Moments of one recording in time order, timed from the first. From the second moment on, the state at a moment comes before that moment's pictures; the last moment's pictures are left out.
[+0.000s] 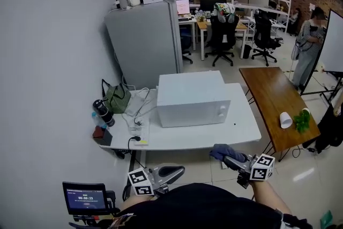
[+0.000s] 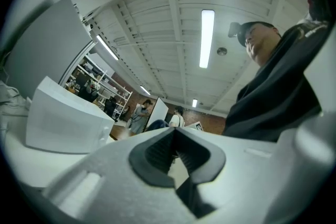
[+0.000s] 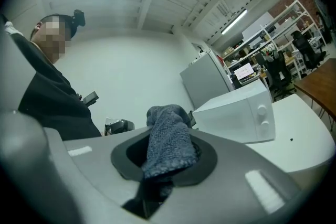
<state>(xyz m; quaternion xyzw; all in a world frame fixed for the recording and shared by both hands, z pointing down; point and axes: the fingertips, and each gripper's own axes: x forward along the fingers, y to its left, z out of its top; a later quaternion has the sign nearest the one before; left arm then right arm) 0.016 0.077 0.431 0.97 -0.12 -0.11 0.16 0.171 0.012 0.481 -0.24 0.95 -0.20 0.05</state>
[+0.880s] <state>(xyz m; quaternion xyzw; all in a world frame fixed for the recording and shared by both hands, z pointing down) -0.008 0.086 0.427 0.97 -0.10 -0.13 0.16 0.147 0.022 0.468 -0.25 0.95 -0.19 0.04</state>
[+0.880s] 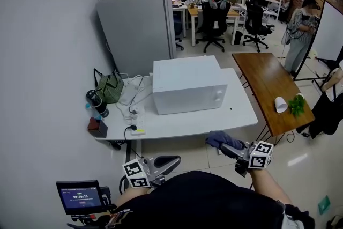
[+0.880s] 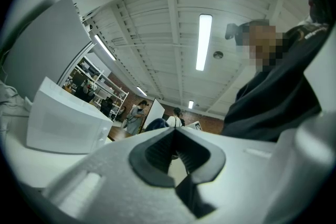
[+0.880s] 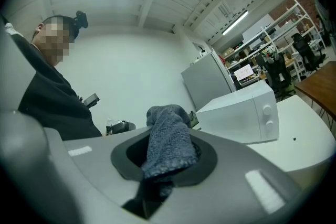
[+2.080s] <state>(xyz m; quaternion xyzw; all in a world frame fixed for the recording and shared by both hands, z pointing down) -0.021 0.080 0.435 0.97 -0.15 -0.13 0.16 0.126 0.009 0.486 -0.21 0.95 -0.21 0.03</state>
